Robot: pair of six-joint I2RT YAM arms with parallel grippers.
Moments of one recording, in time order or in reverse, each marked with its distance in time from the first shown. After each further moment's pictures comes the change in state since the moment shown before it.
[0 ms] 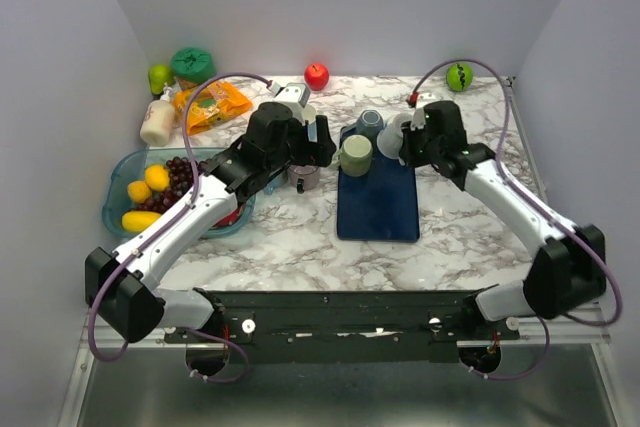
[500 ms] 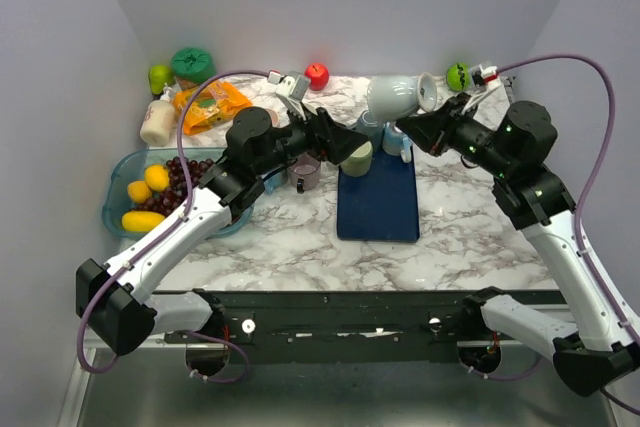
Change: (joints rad) left arm -0.021 -0.081 -0.094 0.473 0.391 -0.184; right arm 0.000 -0.444 0.095 0.106 -0.406 0.299
